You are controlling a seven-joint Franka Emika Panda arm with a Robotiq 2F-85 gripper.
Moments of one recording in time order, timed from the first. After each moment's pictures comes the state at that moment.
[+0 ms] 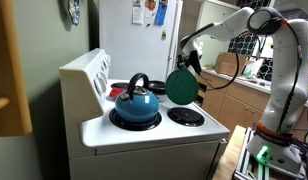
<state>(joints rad) -0.12 0.27 -0.06 -1.96 1.10 1.07 -0.35</state>
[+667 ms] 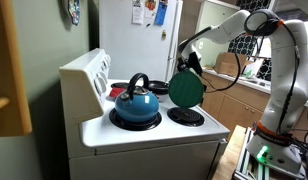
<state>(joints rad) -0.12 0.31 -0.06 -1.97 1.10 1.01 -0.27</state>
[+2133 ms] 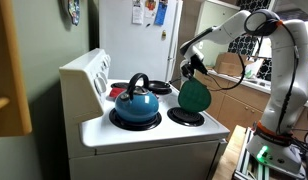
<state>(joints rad) -0.12 0.30 -0.11 -1.99 0.90 1.06 -0.13</state>
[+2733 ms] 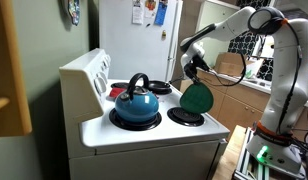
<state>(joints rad) -0.11 0.25 -0.11 -1.96 0.66 1.13 -0.11</state>
